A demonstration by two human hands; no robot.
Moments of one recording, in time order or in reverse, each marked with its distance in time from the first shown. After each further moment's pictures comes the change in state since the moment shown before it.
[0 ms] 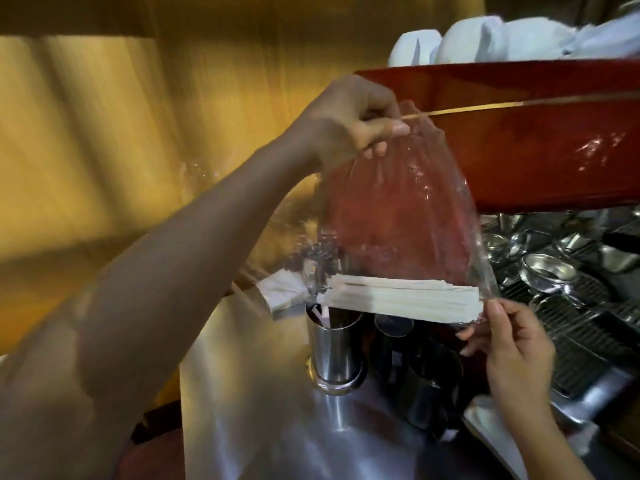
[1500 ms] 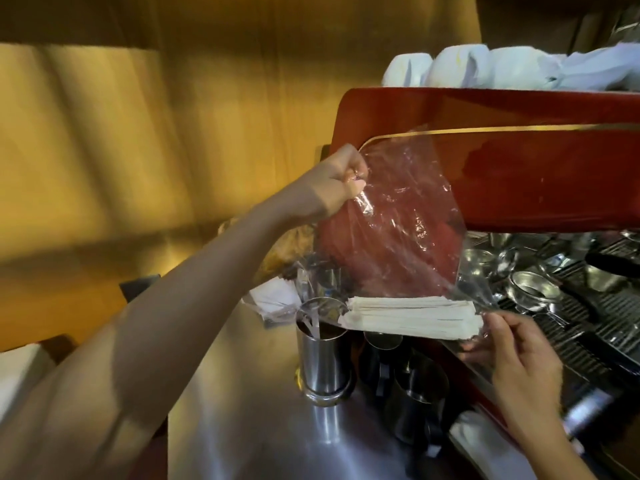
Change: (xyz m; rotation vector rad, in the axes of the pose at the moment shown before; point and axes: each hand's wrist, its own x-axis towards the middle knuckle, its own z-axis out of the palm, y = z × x) left_hand -0.022 -0.034 0.027 -0.166 -0.091 -0.185; right_hand 0.012 -0.017 -0.023 -0.124 -0.043 0.023
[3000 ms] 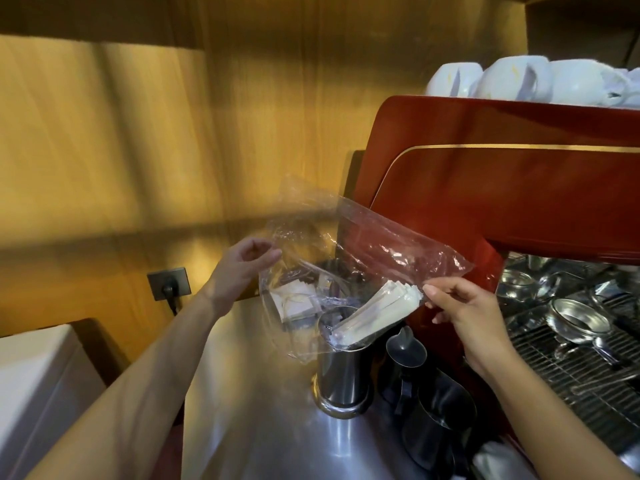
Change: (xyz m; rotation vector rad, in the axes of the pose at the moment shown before) left_hand -0.118 -0.145 -0.020 -0.401 0.425 -0.393; right_hand 0.063 -0.001 0.079 0.114 -0.362 0.198
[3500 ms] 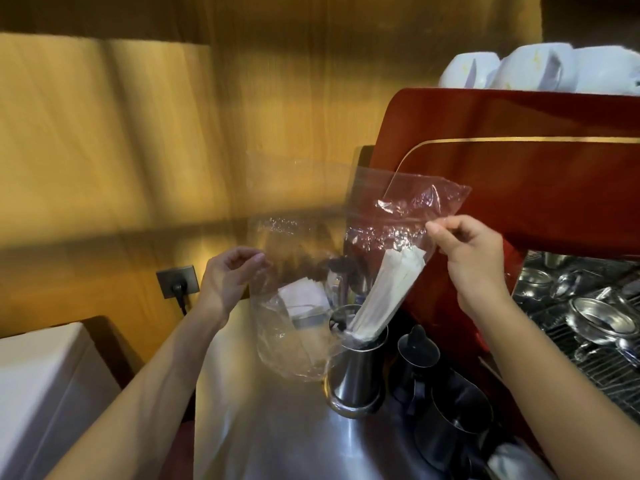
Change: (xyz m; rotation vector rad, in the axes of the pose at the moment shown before) left_hand -0.015 -0.012 -0.011 -0.047 0.278 0.001; right_hand 0.038 -0.049 0.037 -0.043 0.146 -0.264
